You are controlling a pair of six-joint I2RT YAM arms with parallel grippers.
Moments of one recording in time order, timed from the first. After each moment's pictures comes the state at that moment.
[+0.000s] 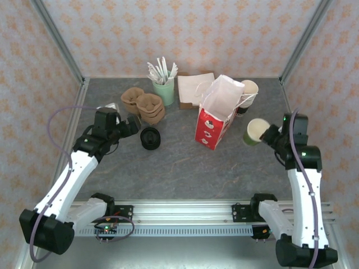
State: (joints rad) left arm -0.21 1.03 0.91 -0.62 -0.06 -0.55; right arm -0.07 0.80 1.05 -1.08 -0.03 0.54
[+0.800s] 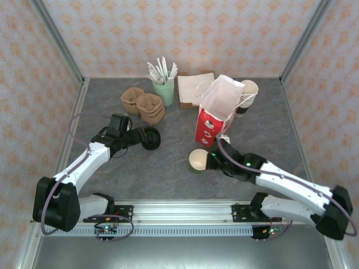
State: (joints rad) left arm -0.21 1.24 0.76 -0.45 0.03 -0.59; right arm 0.93 1.03 0.75 -0.62 0.23 0.82
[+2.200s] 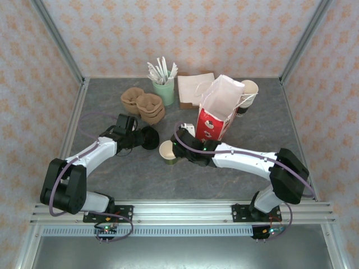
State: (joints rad) left arm -0.22 1.39 0.75 -0.36 0.06 -0.59; right arm 1.01 1.53 1.04 -0.38 0.29 0.82
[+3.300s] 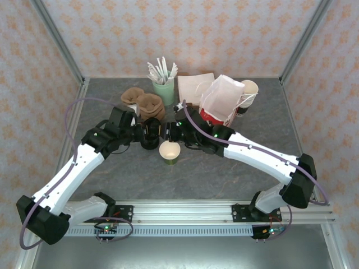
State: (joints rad) left arm -0.43 1.10 1.07 -0.80 -0.01 -0.54; right arm 0.98 1.45 1.32 -0.47 0.04 0.83
